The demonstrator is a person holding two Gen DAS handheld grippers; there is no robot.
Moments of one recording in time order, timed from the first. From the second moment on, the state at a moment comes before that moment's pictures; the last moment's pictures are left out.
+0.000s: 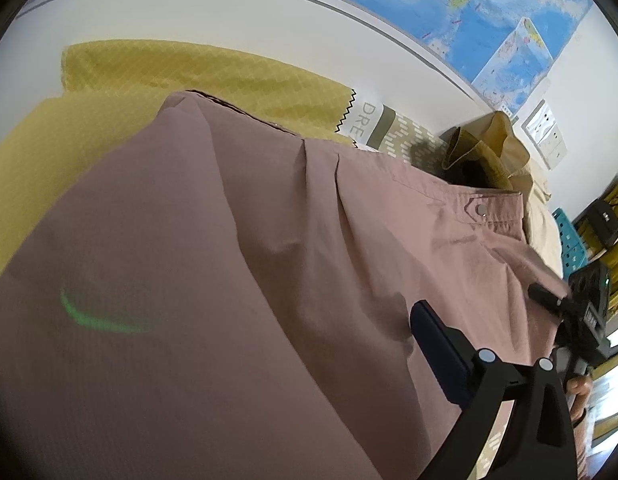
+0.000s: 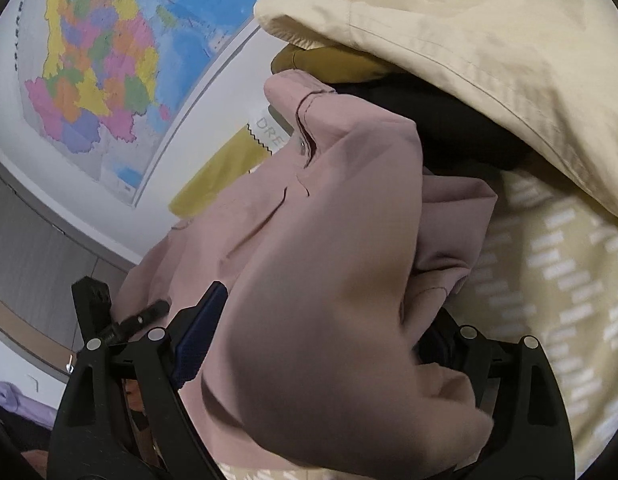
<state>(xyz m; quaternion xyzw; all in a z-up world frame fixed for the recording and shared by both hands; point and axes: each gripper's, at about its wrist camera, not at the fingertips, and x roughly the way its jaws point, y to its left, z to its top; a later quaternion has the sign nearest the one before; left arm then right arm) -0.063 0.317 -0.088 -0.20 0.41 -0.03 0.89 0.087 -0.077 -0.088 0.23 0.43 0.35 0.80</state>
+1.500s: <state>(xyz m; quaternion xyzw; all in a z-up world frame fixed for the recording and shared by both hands) -0.040 0.323 -0.084 -0.20 0.44 0.01 0.87 0.099 -0.048 -0.069 0.22 0.44 0.39 0.78</state>
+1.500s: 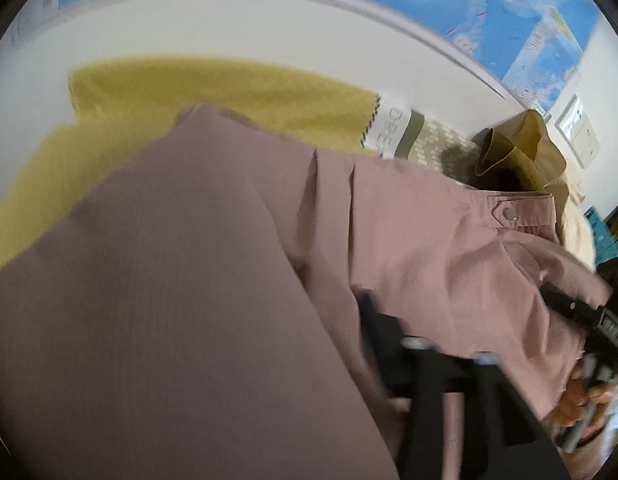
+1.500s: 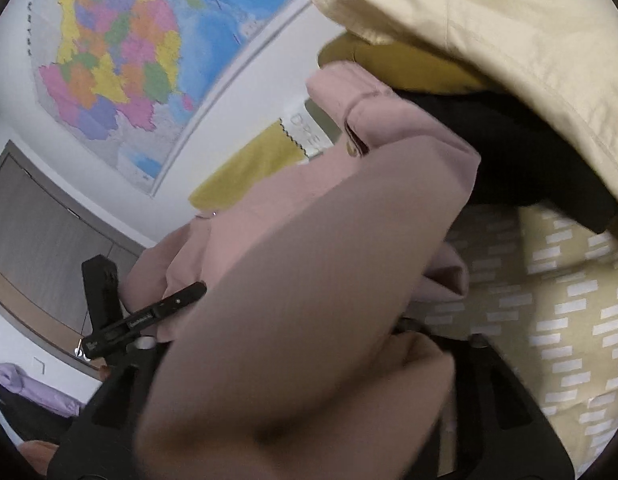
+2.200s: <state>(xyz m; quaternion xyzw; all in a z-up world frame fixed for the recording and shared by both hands) -0.041 0.337 -0.025 -0.16 0.37 0.01 0.91 0.096 -0.012 0.010 0.19 0.37 0.45 0.79</state>
